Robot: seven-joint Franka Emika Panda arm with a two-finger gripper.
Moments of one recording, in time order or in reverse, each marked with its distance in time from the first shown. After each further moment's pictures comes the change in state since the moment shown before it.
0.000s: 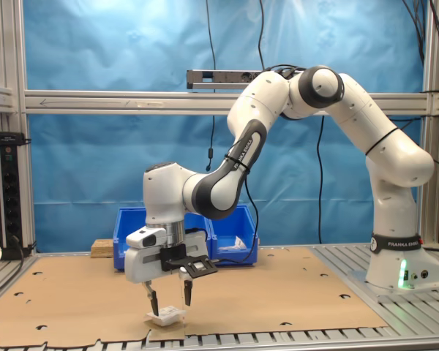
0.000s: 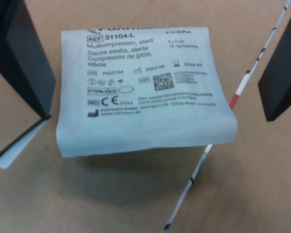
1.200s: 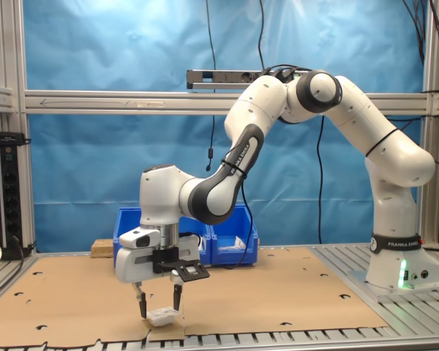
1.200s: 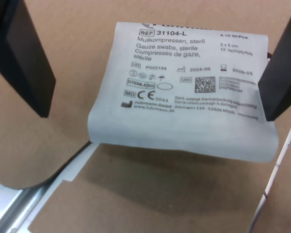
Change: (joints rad) arm 0.026 0.038 -0.022 0.047 0.000 0.070 -0.025
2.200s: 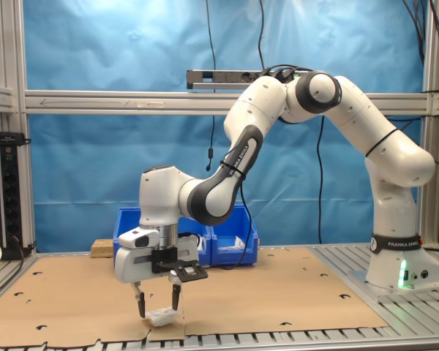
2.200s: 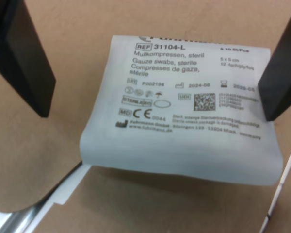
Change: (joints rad) arm 0.001 0.001 -0.015 -0.001 0.000 0.012 -0.001
